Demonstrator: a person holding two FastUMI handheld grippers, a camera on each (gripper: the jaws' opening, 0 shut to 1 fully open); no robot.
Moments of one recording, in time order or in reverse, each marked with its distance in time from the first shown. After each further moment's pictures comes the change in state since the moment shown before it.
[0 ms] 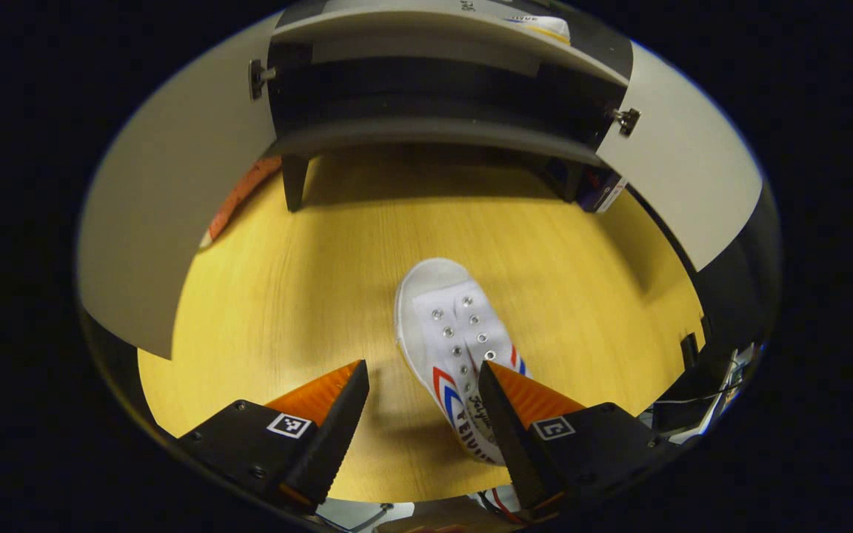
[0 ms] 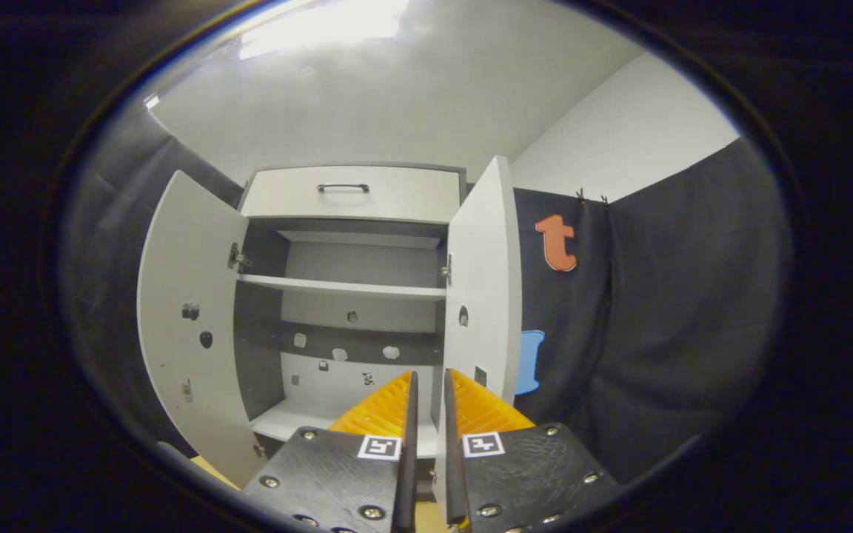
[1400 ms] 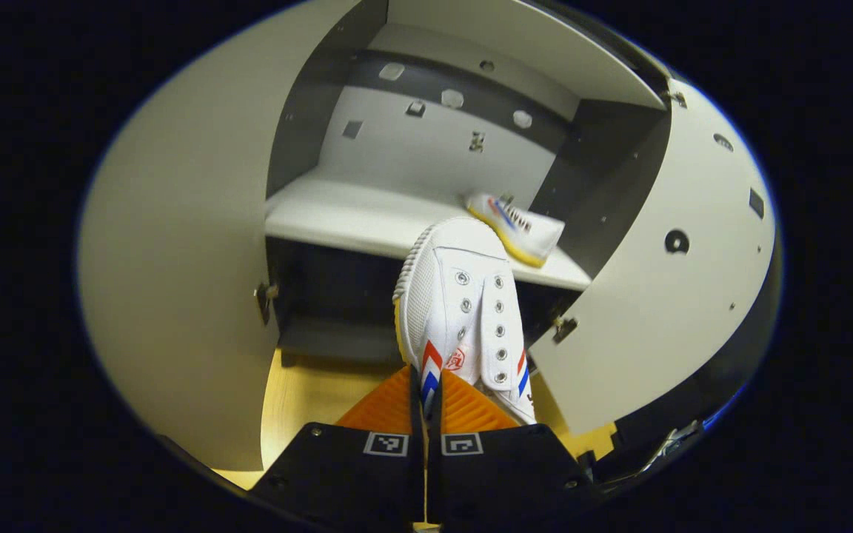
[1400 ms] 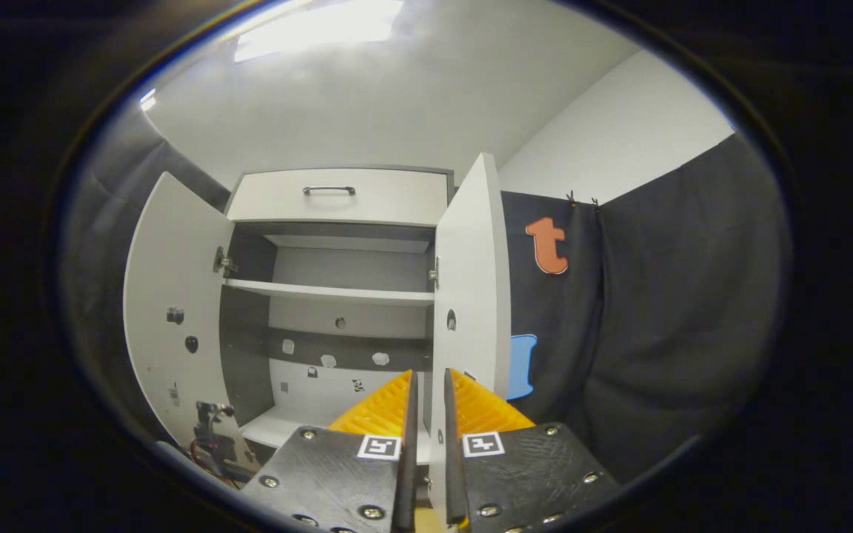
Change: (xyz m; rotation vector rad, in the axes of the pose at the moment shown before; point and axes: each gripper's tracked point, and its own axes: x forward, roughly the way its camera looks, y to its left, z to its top) left arm -0.234 0.030 0.232 -0.129 -0.515 -0.181; right arm 0.016 -0.010 -0.002 0.013 -0.035 -0.027
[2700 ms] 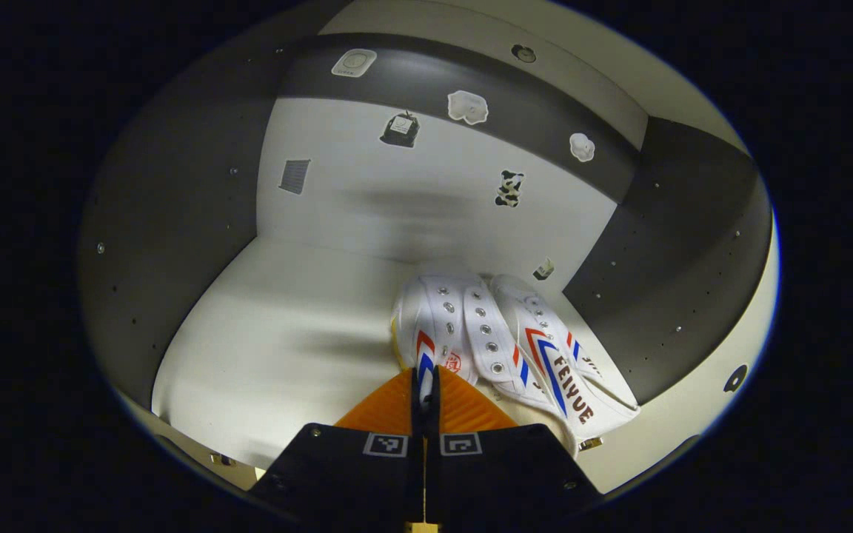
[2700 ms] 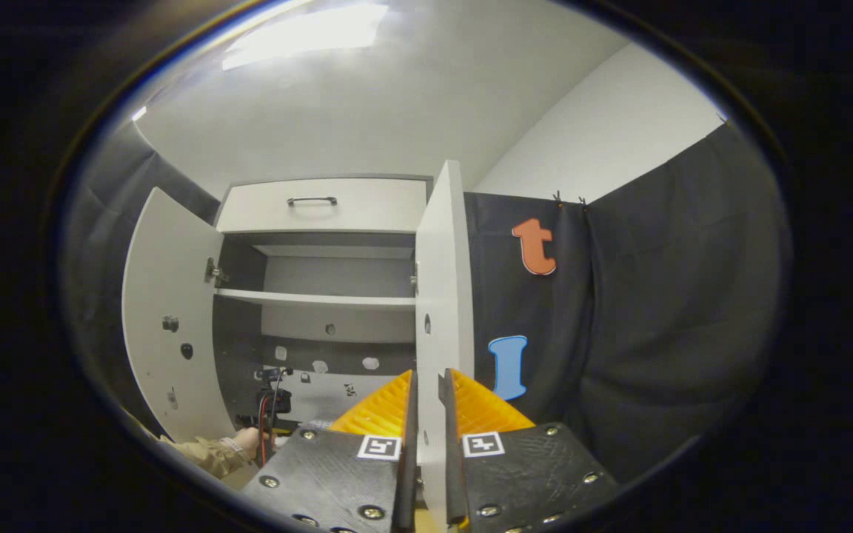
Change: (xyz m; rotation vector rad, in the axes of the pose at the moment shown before) left arm 0.001 0.017 -0.018 0.007 0.029 0.088; right arm -0.009 -0.034 0.007 0.029 -0.010 -0.027
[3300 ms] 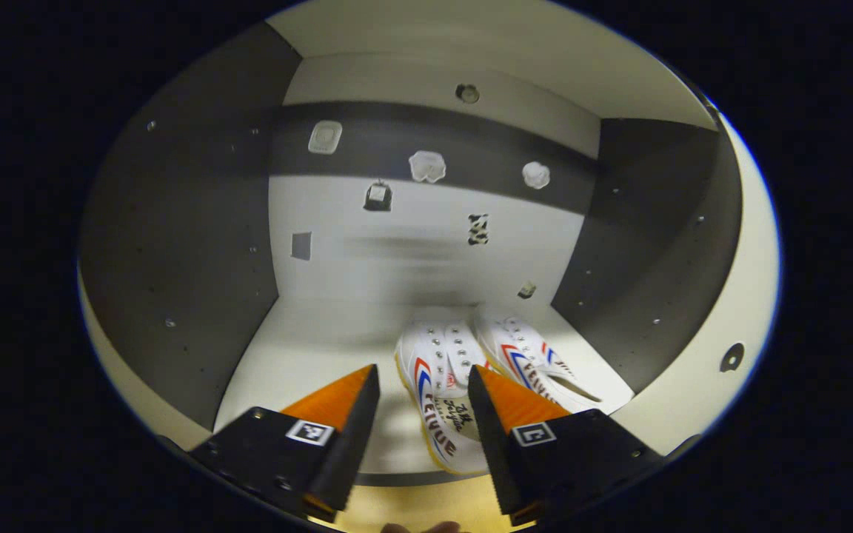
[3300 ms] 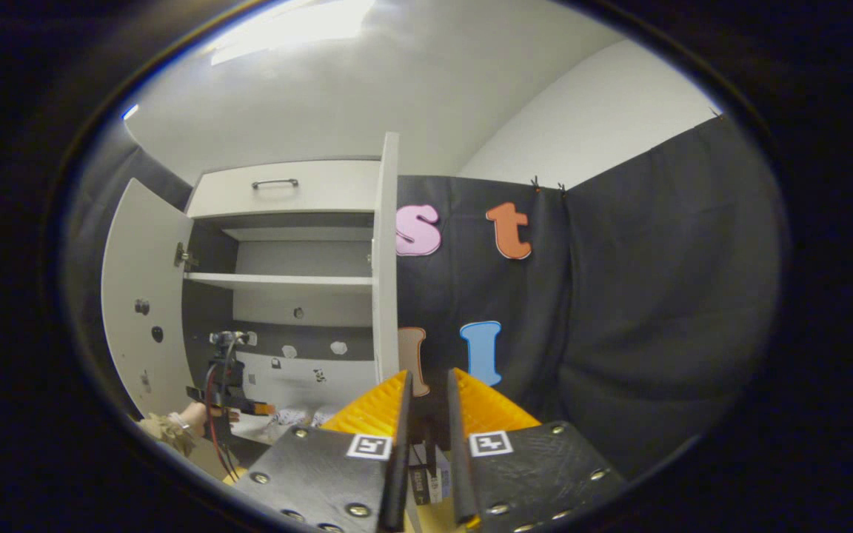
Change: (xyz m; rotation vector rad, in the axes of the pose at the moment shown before) left arm -0.077 -0.023 0.039 0.161 -0.176 0.019; right arm 0.019 -0.062 -0.037 -0.008 0.076 -0.048
